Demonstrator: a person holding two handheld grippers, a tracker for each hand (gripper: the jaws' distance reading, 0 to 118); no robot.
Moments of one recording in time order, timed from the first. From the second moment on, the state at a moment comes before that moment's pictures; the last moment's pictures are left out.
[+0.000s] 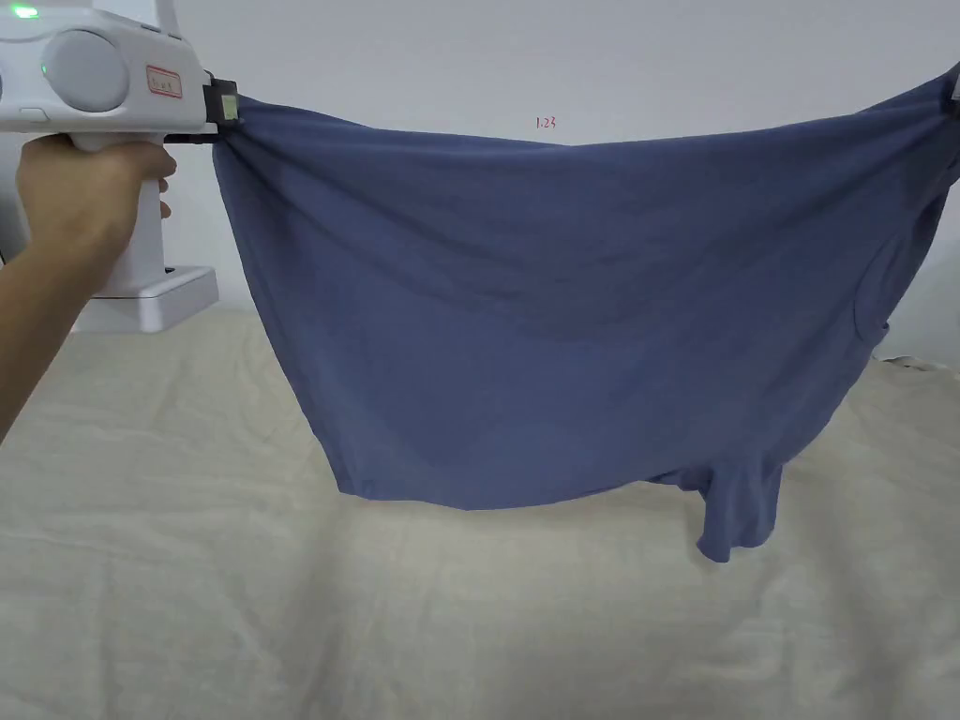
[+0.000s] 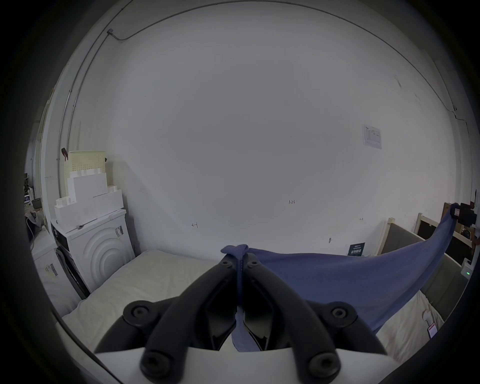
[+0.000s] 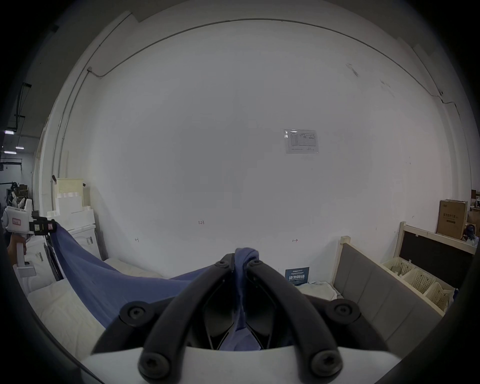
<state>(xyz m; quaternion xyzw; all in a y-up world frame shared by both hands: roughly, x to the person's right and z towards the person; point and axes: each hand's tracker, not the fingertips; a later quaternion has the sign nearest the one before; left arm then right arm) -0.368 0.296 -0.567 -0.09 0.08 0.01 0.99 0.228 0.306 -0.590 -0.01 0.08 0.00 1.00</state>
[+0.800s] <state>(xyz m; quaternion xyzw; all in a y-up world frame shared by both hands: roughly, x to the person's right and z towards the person) -0.352 0.047 -0.529 -0.25 0.06 0.01 0.97 0.254 0.046 -0.551 -0.20 0.06 -0.05 0.98</state>
